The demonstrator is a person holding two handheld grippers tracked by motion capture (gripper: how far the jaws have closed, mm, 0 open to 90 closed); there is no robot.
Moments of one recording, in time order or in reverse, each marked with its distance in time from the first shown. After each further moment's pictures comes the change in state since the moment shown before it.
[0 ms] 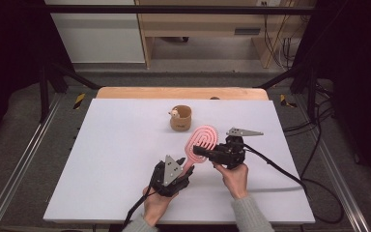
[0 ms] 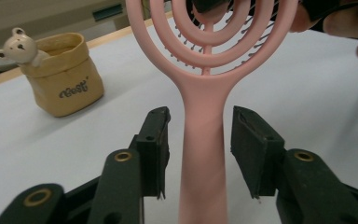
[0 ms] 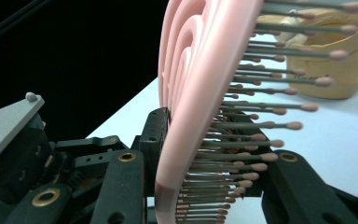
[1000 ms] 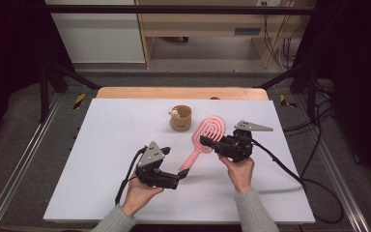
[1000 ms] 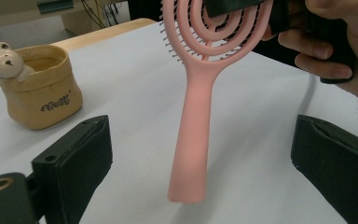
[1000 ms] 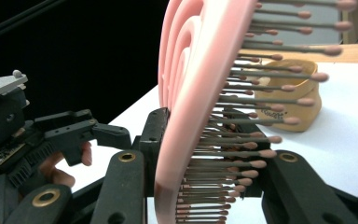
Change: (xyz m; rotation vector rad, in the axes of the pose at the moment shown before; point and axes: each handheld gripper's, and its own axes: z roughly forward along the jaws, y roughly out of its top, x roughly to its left) left arm 0.050 0.024 -0.031 -0.009 -0.217 -0.071; right arm 0.001 0.021 -0.016 -0.079 -0.080 -0.057
